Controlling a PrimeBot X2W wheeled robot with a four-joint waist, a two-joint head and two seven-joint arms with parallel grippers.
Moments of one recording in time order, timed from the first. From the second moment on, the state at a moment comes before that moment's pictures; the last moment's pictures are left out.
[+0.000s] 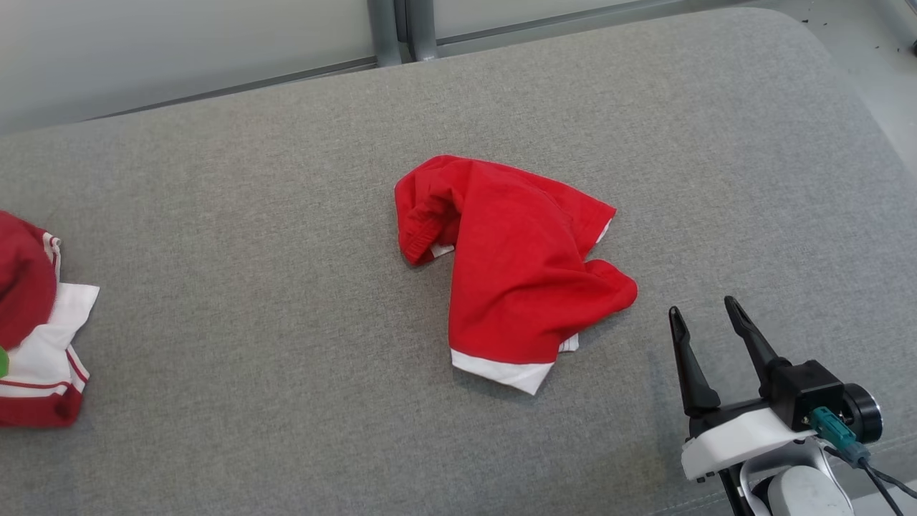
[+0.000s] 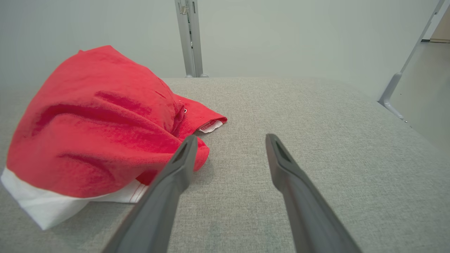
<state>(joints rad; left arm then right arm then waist) -0.44 0.62 -0.09 0.55 -0.70 0.12 0.19 -0.04 -0.05 0.03 0.15 0.05 0.13 -0.26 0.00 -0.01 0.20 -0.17</state>
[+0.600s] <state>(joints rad) -0.12 0.43 -0.29 -0.12 -0.66 0.17 0.13 -0.02 -0.07 0.00 0.10 0.04 0.13 -0.26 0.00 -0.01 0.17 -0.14</state>
